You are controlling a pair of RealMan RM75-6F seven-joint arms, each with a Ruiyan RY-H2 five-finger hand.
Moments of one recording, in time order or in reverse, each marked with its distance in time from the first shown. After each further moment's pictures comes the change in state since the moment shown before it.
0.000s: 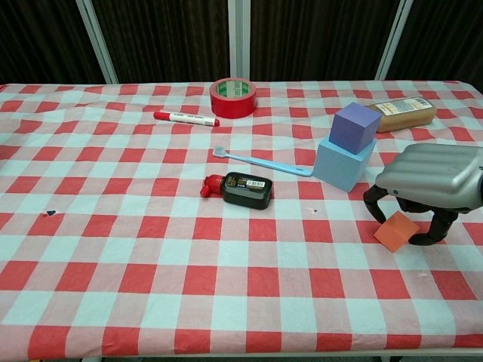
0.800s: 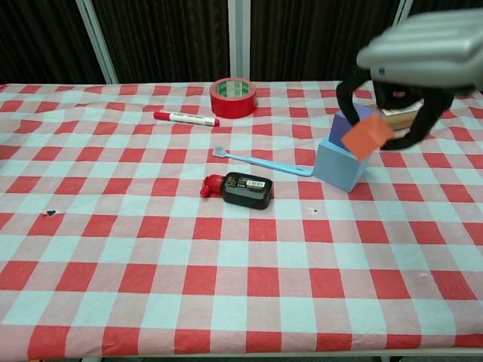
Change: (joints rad) left arm -0.001 -0.004 0.000 0.008 -0.001 -0.004 -0.007; right arm 0.079 0.243 0.179 -0.278 -0.009 0.050 0.017
